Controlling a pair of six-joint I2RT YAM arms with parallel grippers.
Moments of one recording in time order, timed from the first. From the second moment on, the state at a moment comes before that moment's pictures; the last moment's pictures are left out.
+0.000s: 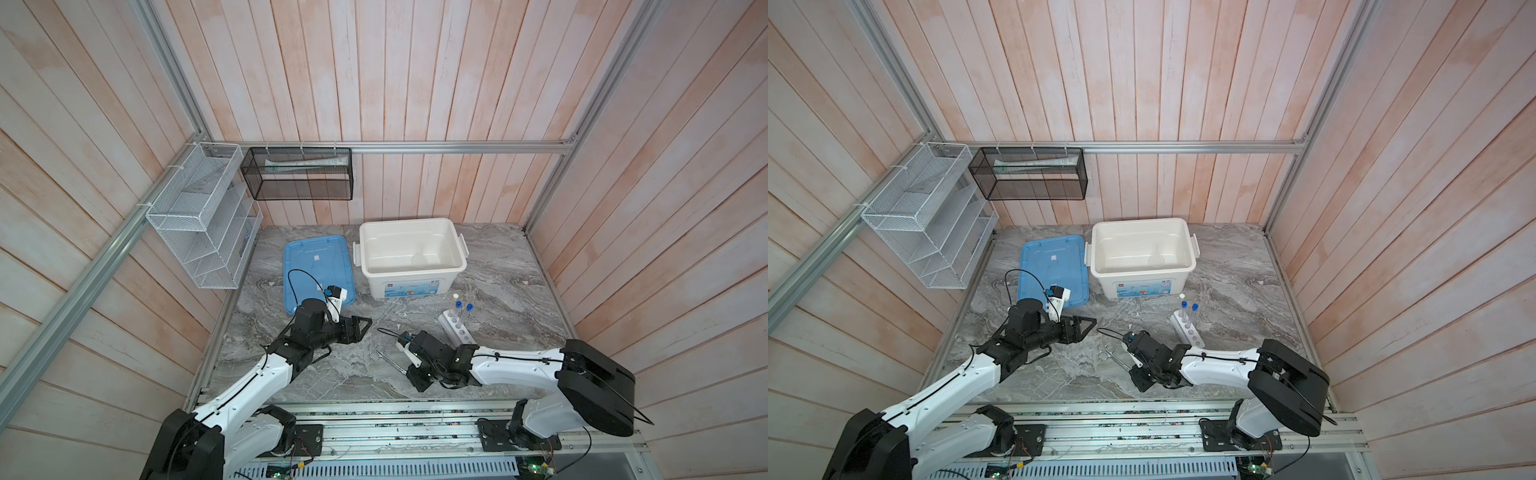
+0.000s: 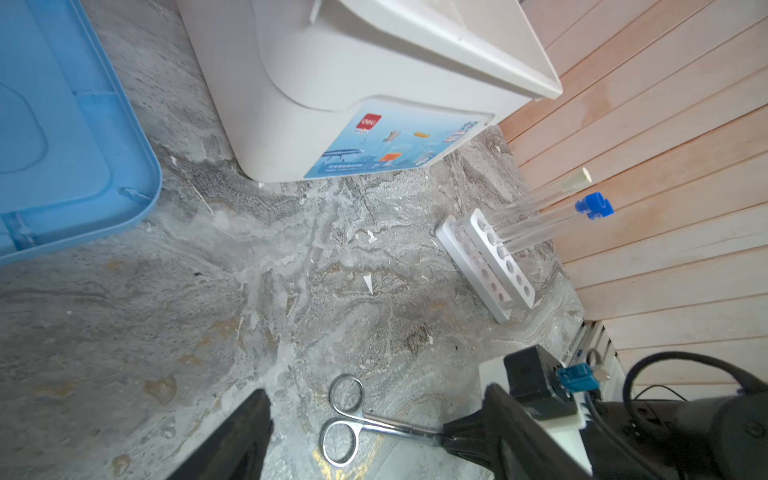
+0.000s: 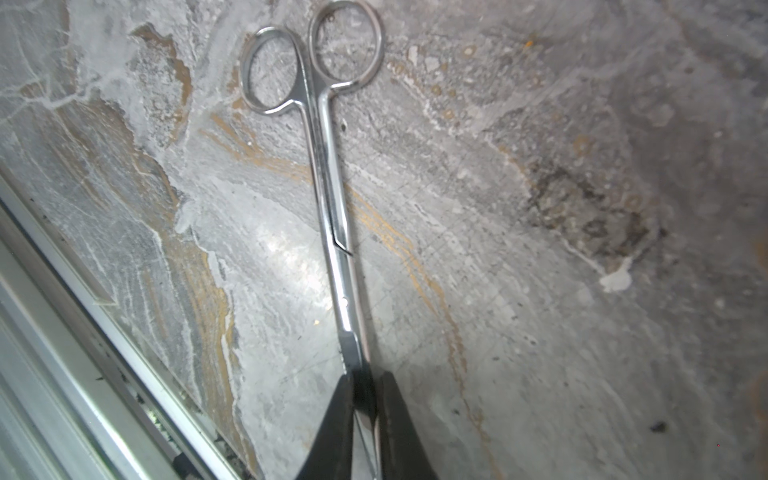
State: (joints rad) left arm -0.44 1.07 0.50 0.00 0.41 -0.47; right arm 1.07 1.46 0.62 -0.23 -0.06 0.40
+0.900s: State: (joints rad) left arm -0.60 1.28 0.58 -0.06 0.30 -0.54; right arm 1.15 1.45 0.65 -0.29 0.14 0.42
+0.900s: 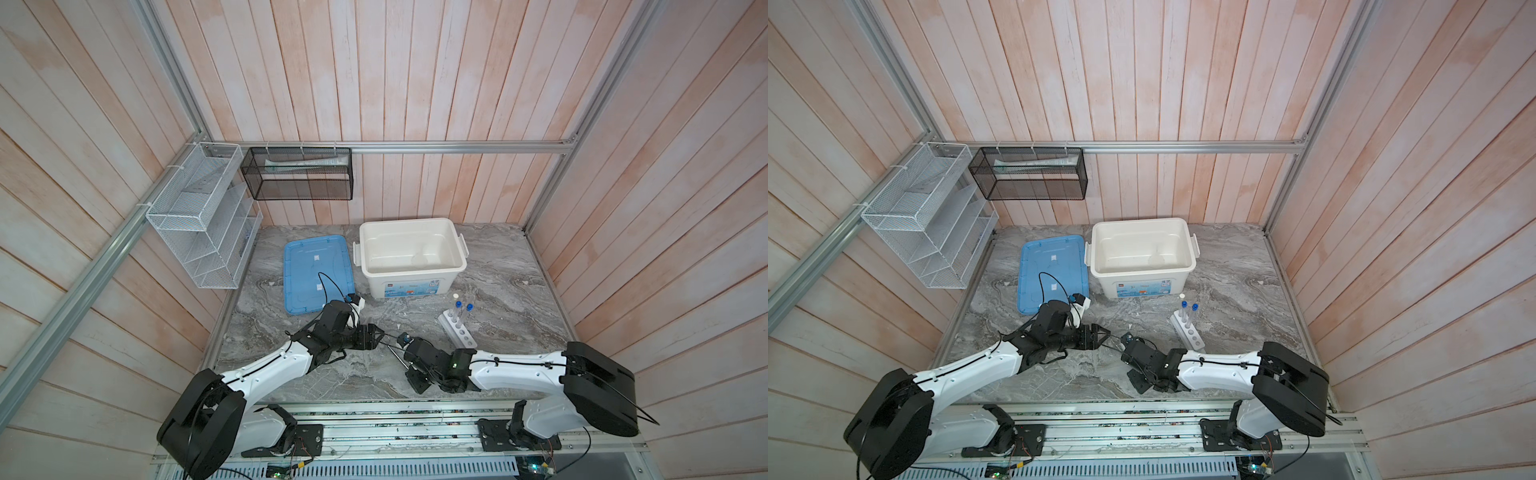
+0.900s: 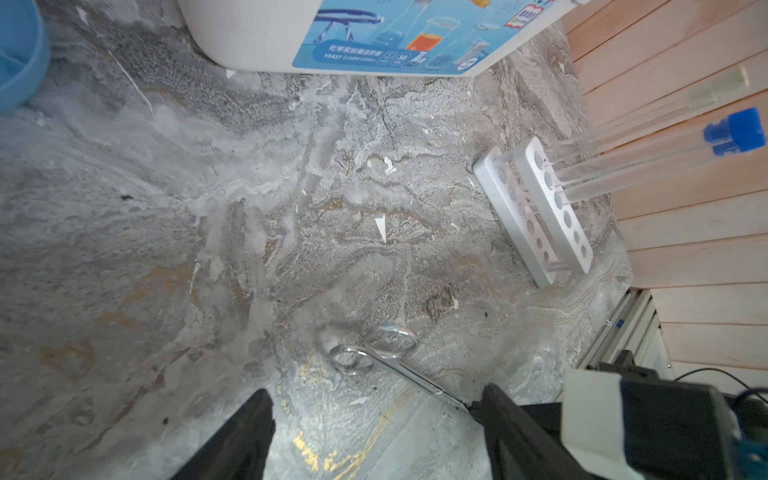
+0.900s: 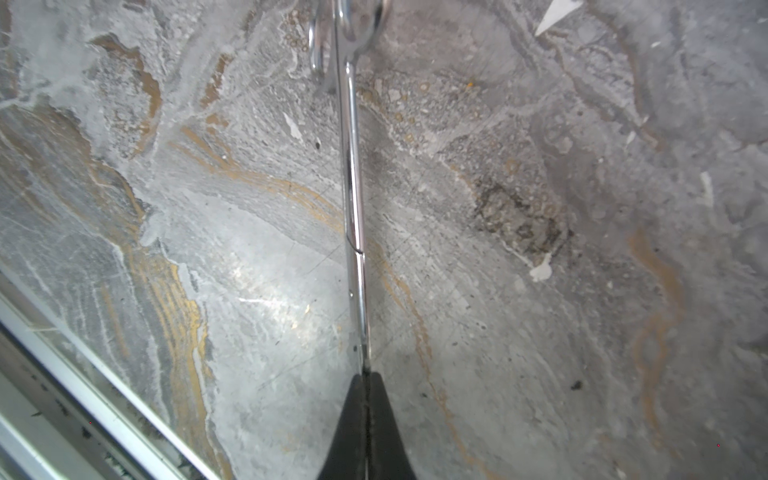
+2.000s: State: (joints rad) left arm -0.64 1.43 0.71 -0.20 0.25 -0.69; right arm 1.16 1.42 0.65 -0.29 0.12 0.47
